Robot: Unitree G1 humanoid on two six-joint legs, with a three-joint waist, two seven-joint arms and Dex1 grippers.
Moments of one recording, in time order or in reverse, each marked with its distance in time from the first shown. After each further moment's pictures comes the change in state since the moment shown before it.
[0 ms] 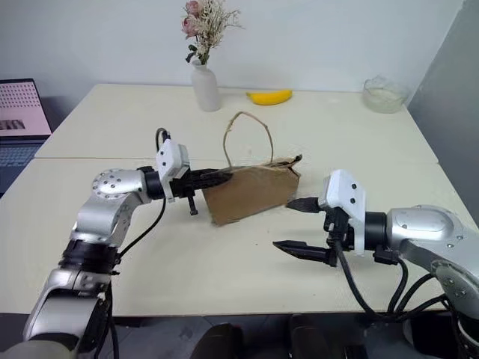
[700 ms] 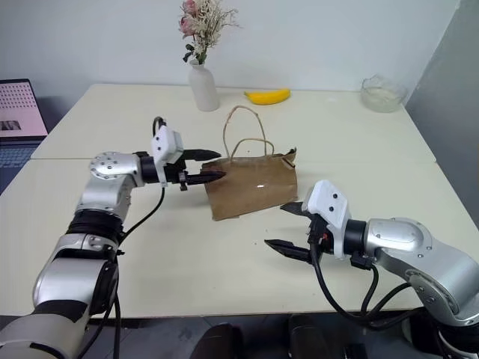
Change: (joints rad) left arm -0.068 0.050 0.091 0.150 0.012 -0.058 -0.113; right arm 0.032 0.054 0.070 0.008 -0.088 -0.043 -0.085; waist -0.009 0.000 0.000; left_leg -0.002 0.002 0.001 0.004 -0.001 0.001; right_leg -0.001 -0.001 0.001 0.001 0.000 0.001
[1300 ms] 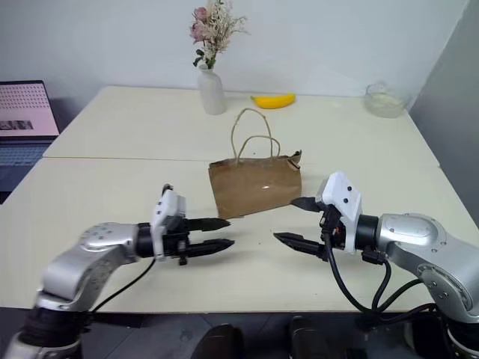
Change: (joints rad) left arm 0.569 0.019 -0.085 -0.797 -0.198 0.565 0.277; right arm -0.007 -0.044 -0.080 0.041 0.060 0.006 0.025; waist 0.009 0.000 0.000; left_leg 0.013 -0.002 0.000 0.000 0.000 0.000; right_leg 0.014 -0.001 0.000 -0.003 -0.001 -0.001
